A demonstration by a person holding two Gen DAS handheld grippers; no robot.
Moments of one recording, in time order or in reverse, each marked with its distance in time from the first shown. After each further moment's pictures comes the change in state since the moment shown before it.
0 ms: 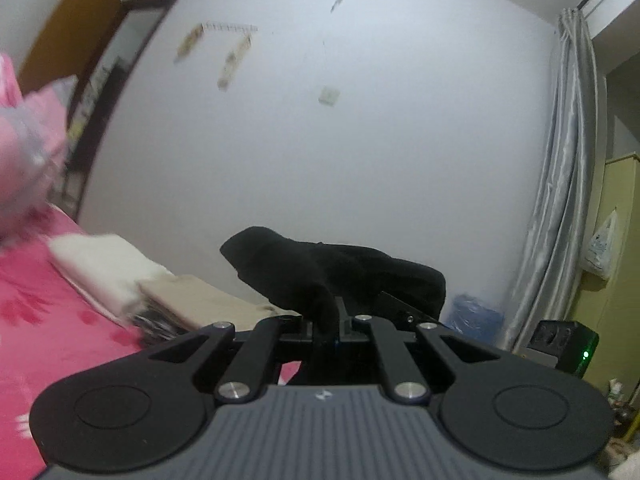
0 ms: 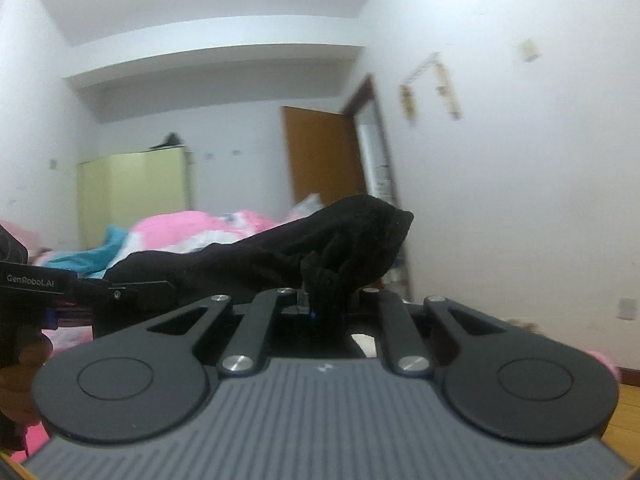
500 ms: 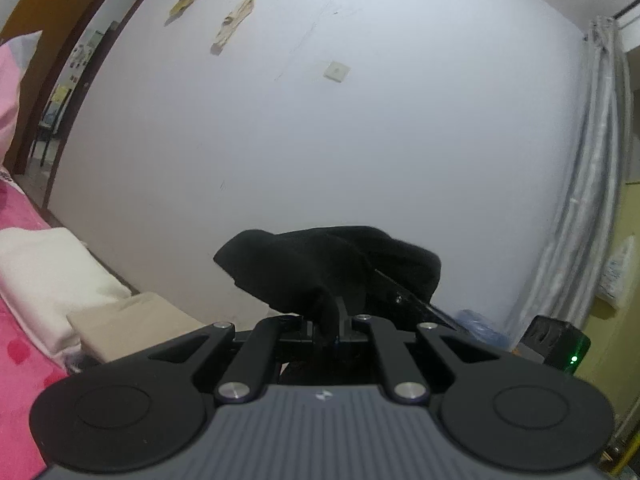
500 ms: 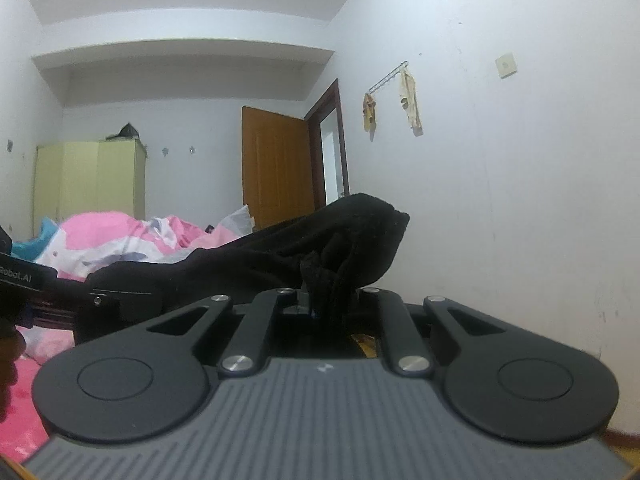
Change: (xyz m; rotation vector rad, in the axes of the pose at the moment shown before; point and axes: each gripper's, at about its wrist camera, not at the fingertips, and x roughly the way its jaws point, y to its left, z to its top) left arm 0.187 0.034 0.049 -0.070 0.057 -0.042; right arm 0.173 -0.146 0.052 -0.102 -0.011 -0.082
